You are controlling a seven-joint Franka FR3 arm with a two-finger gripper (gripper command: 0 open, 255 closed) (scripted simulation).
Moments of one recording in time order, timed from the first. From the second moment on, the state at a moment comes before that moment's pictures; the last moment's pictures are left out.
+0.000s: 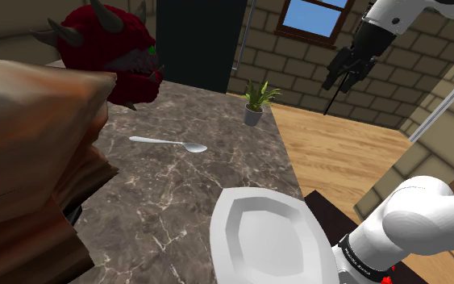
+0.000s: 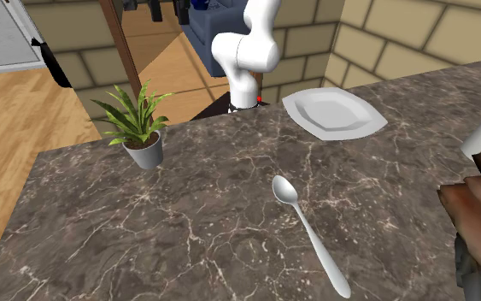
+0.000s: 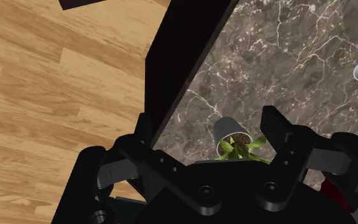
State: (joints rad) arm 0.01 -0.83 -0.05 -2.27 0.04 1.57 0.13
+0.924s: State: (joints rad) arm 0.15 -0.56 0.05 -2.25 0.13 1.85 0.05
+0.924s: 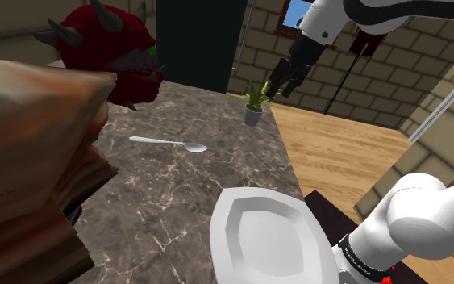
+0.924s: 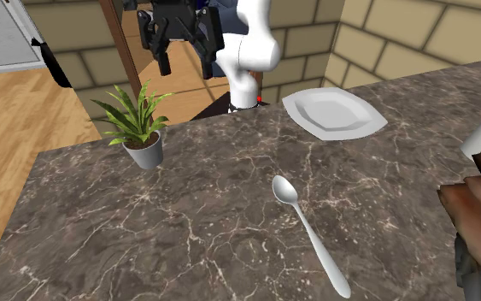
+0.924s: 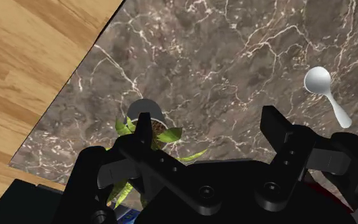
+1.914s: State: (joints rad) arm 0.29 -0.18 0.19 -2.08 0.17 2.09 -0.05
